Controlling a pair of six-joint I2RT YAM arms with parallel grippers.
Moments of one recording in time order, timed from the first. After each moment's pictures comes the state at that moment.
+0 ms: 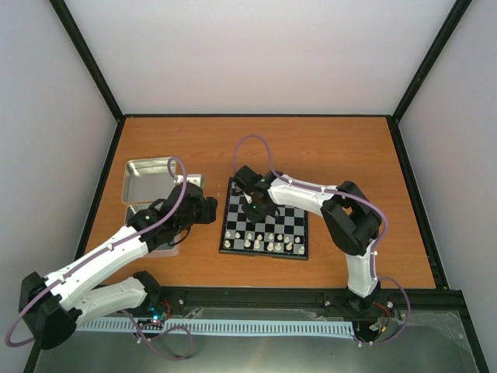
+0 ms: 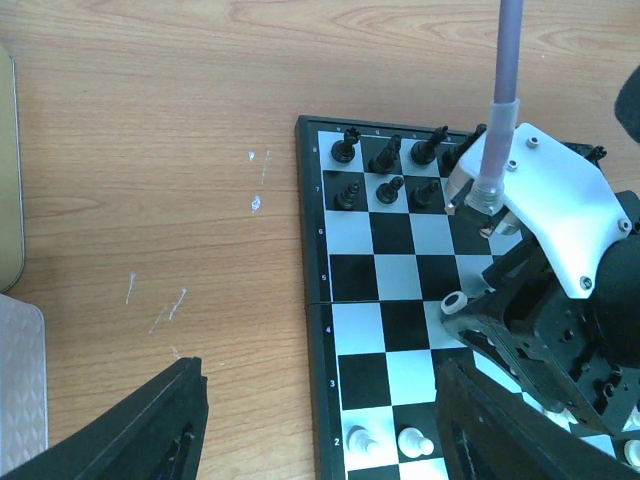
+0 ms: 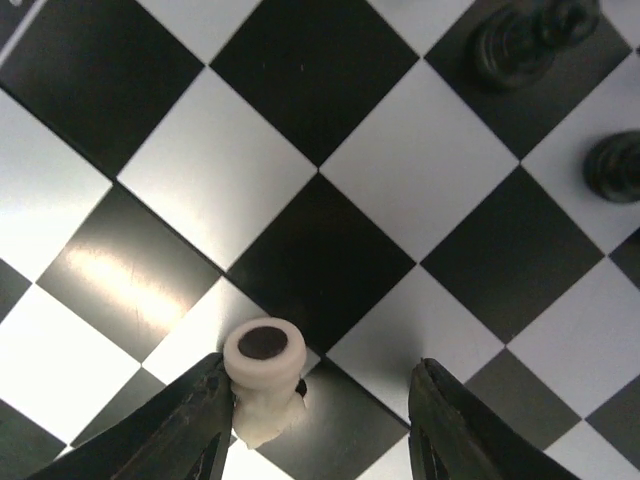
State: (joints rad) left arm -0.73 0.97 0.76 -0.55 -0.26 -0.59; right arm 0.84 1.95 1.37 -0.77 0.06 0.17
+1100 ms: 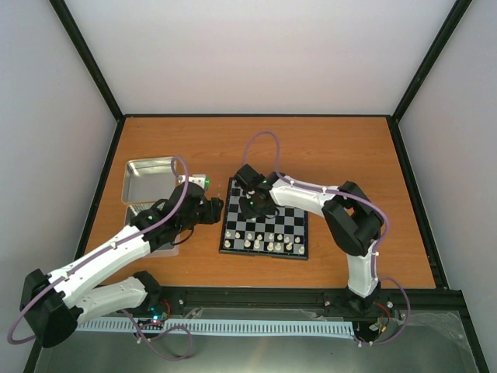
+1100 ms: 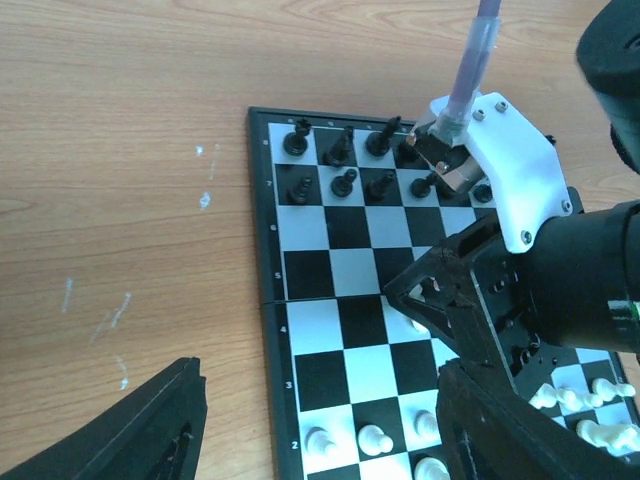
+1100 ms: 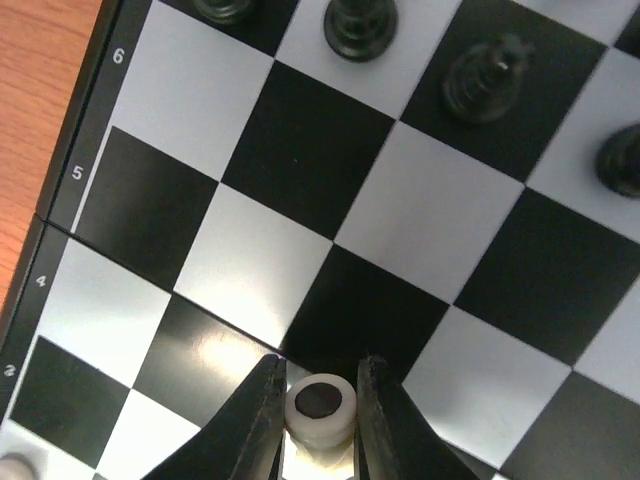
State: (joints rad) left arm -0.73 0.99 0.74 -0.50 -0.19 -0.59; right arm 0.83 1.96 1.37 -0.67 0.00 0.45
